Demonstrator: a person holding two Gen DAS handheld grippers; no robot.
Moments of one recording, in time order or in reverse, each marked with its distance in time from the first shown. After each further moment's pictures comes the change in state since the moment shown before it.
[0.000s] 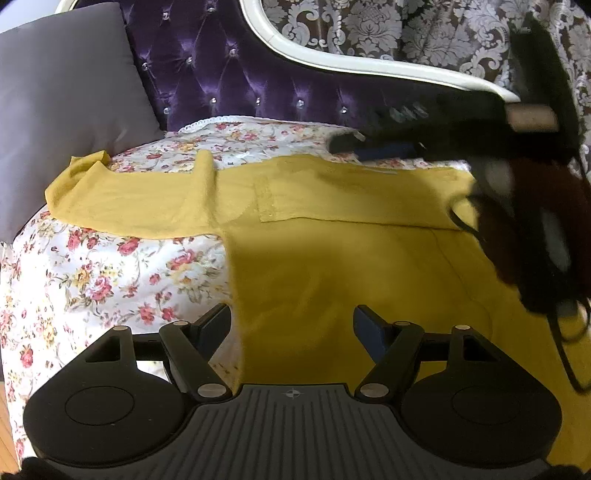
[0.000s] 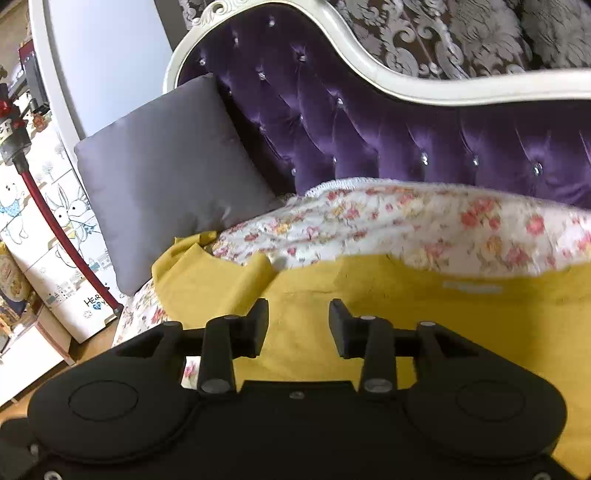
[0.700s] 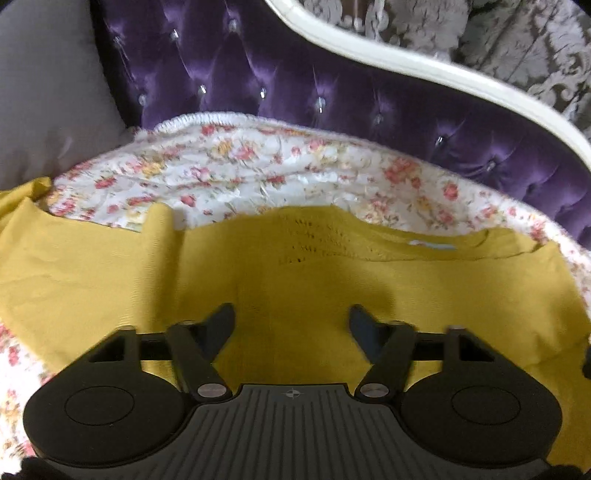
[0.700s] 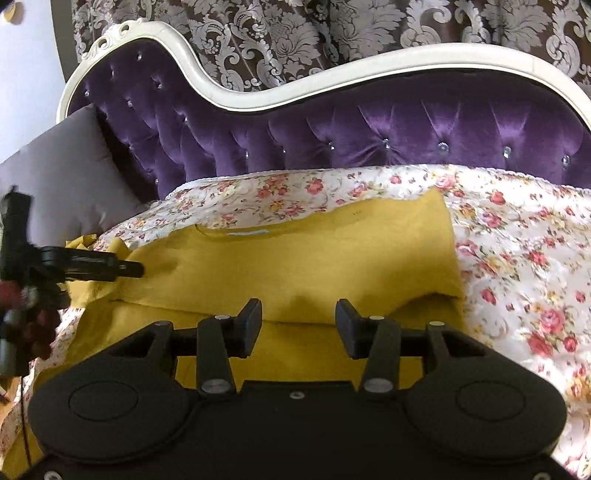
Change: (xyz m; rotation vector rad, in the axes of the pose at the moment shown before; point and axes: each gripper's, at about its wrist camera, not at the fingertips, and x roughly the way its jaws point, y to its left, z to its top) left arm 0.134 0.012 0.102 -0.075 0.089 -0.006; right arm -0.124 -0.082 -0.061 0.119 -0.046 -0.350
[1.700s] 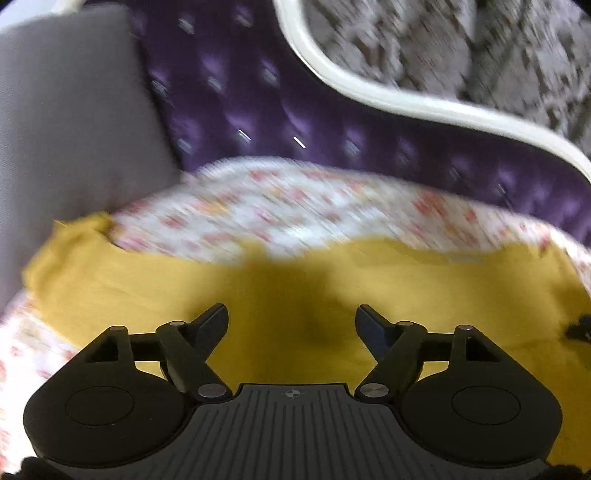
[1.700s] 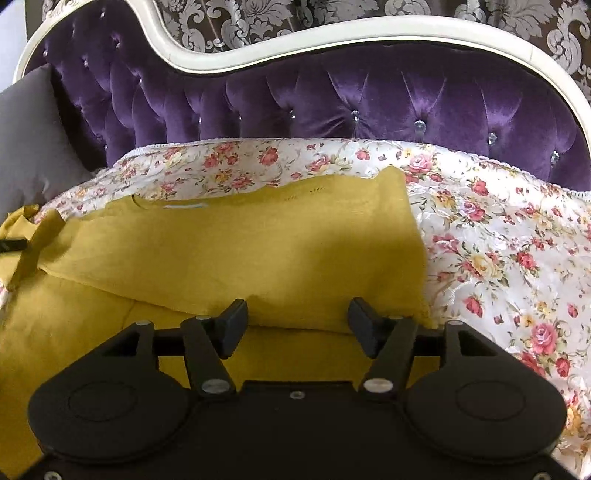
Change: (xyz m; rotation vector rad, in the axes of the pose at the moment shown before) left arm -0.057 0.065 -0.019 0.047 -0.201 0.065; right arm 0.049 -0.012 0.003 -0.064 0.069 -0.161
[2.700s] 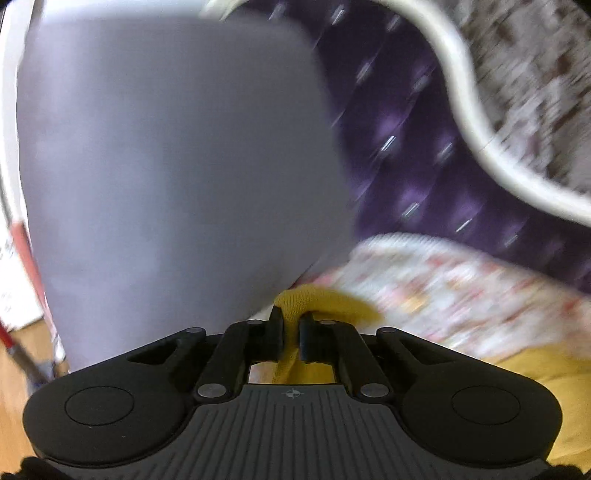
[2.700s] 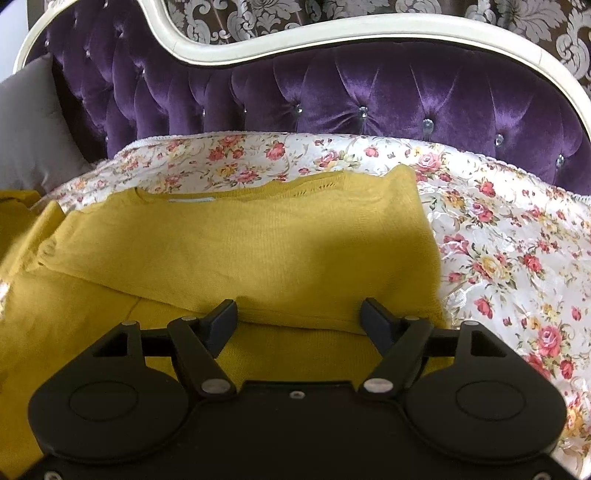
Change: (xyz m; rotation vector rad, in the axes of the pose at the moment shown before) left arm -0.008 0.127 0.051 -0.145 -0.156 0.223; right arm 0.006 0.006 0.002 -0.010 0.016 0.002
